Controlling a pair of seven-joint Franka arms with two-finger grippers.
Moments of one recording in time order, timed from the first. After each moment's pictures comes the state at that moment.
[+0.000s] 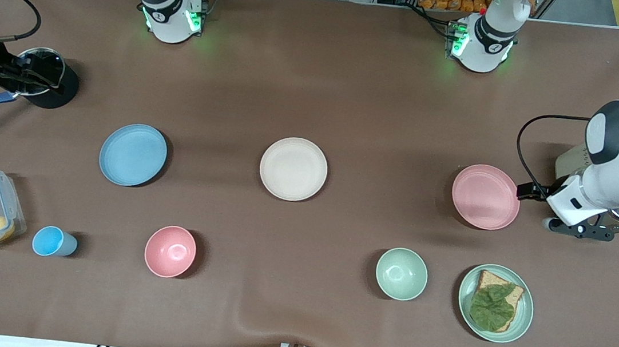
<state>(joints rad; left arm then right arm) 0.10 0.25 -0.10 -1.89 0.08 2.00 0.08 0.04 0.01 -0.05 -1.59 0.04 1.50 -0.02</state>
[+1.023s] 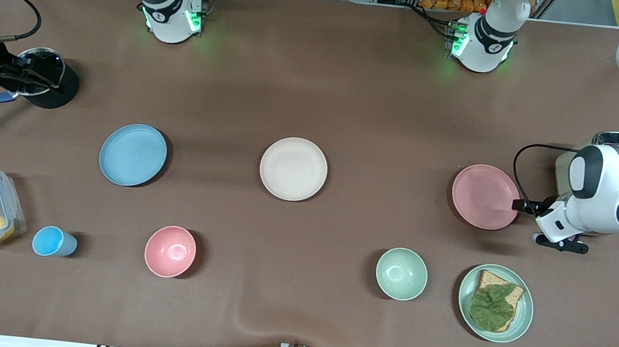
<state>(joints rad) 0.21 0.51 -0.09 -1.90 0.11 2.15 0.17 0.04 0.01 -0.04 -1.59 0.04 1.50 -0.02</state>
